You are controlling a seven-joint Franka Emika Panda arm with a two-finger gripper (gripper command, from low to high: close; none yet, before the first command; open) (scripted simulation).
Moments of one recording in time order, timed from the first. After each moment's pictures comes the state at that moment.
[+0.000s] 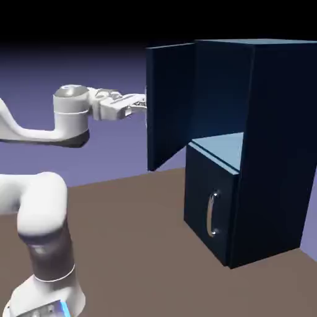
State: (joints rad) arm -0.18 -1.19 0.87 -2.67 -0.81 2.07 2.42
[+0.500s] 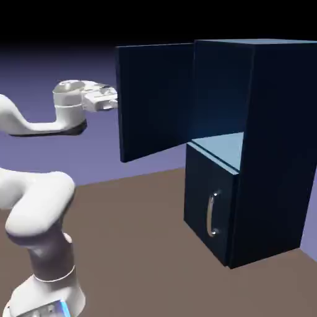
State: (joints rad) arm -0.49 -1.34 1.14 -2.38 -0.44 1.77 2.23
